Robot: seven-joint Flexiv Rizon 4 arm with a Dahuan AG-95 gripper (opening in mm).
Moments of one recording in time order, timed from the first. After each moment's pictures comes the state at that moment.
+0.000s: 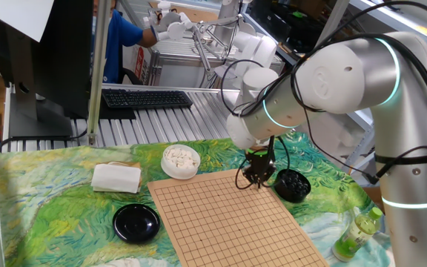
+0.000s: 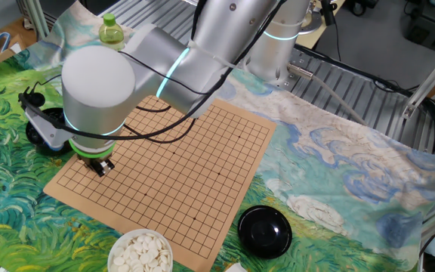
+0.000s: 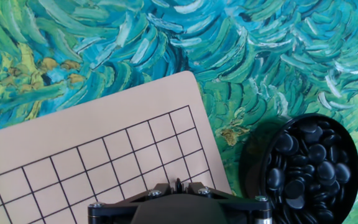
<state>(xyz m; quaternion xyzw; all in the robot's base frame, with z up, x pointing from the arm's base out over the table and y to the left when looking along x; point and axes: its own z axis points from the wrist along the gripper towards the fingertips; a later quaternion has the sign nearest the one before) 0.631 -0.212 0.007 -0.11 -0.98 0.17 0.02</state>
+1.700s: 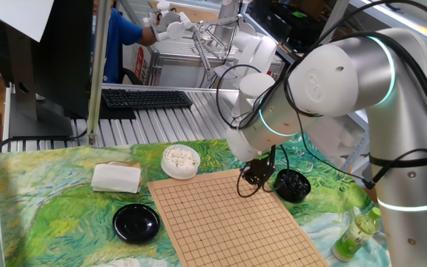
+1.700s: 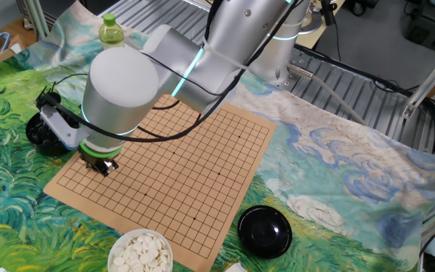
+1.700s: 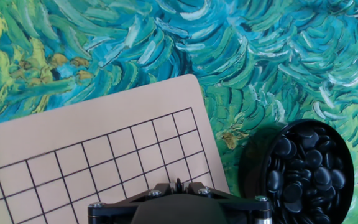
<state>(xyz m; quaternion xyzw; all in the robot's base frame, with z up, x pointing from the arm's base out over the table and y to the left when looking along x) 0.632 -0.211 0.006 -0.09 -0.98 0.20 -0.01</state>
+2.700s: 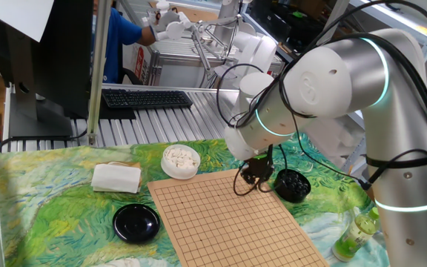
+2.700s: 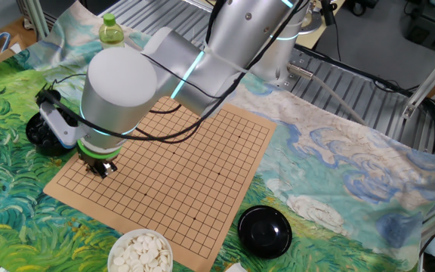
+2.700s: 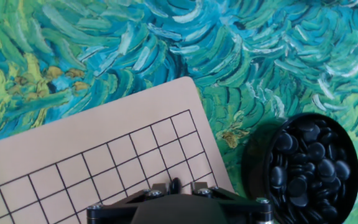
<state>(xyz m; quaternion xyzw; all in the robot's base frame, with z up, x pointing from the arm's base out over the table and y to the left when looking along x) 0.634 -0.205 0.007 -0.13 -0.97 0.19 -0.02</state>
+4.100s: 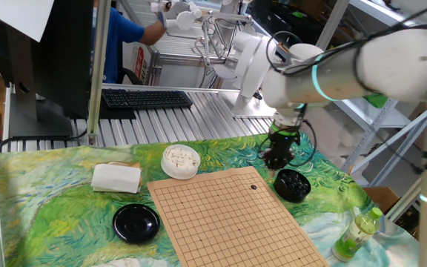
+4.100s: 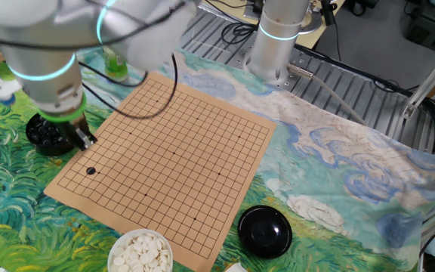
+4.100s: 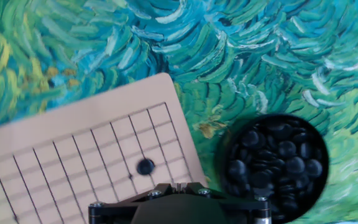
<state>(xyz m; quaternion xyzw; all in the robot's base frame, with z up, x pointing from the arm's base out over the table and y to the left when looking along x) 0.619 -0.247 0.075 -0.08 -0.99 0.07 0.04</state>
